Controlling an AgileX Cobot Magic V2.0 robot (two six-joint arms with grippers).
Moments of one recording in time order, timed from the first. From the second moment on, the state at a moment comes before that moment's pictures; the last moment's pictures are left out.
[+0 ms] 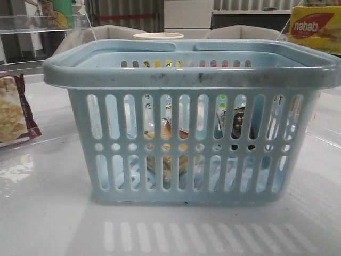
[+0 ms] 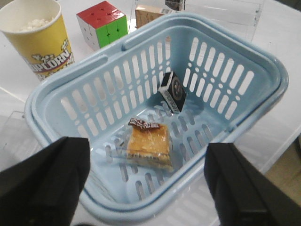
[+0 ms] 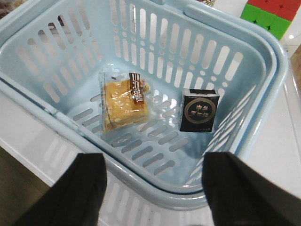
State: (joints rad) left arm -0.69 1.02 -1.08 -0.09 0.67 0.15; right arm 0.45 0.91 -0.90 0.14 0.67 -0.12
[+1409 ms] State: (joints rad) left arm -0.69 0.56 -0.72 0.06 0.82 -0.02; right arm 0.45 0.54 -0.55 0.09 0.82 -0.06
